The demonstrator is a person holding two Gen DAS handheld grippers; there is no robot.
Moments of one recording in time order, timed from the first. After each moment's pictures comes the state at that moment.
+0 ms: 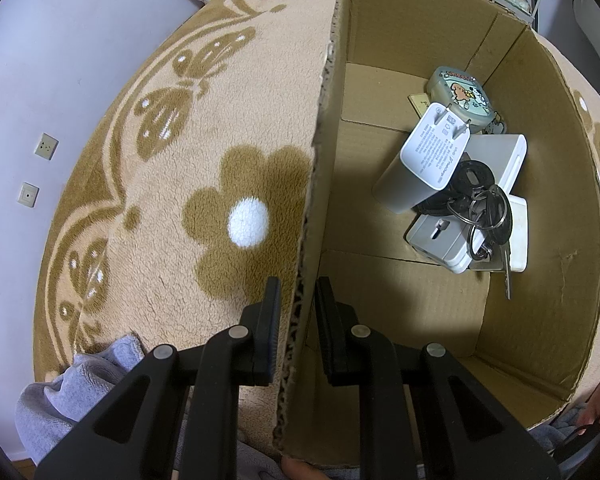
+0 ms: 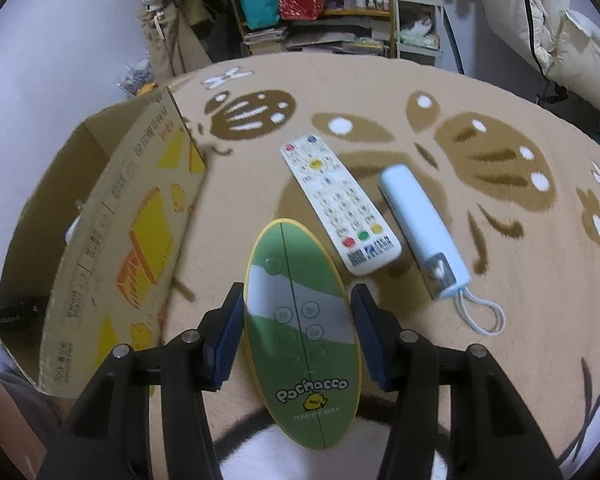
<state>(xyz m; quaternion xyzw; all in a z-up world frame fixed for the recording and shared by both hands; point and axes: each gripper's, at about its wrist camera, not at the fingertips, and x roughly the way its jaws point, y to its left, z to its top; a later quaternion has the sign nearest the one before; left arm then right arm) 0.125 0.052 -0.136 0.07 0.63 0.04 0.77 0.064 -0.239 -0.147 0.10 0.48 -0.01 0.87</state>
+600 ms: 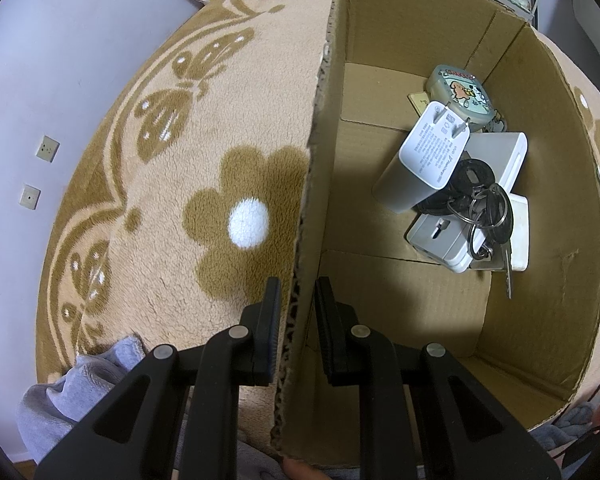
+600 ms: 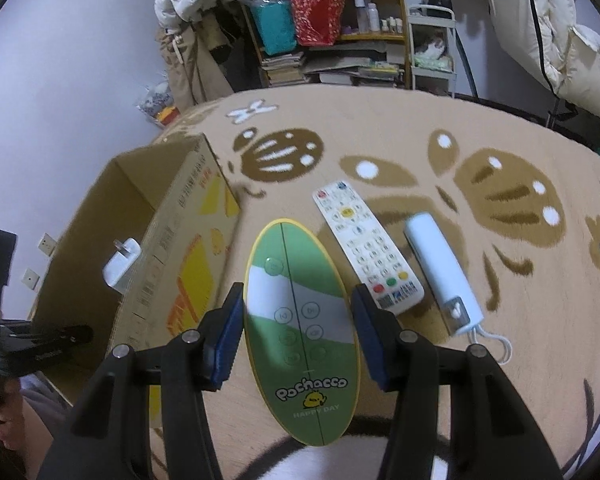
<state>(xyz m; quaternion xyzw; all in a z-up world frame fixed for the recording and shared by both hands) 0.126 0.051 -0.135 0.07 0.63 0.04 0.77 0.073 -0.230 -0.111 0.12 0.43 0.02 0.89</state>
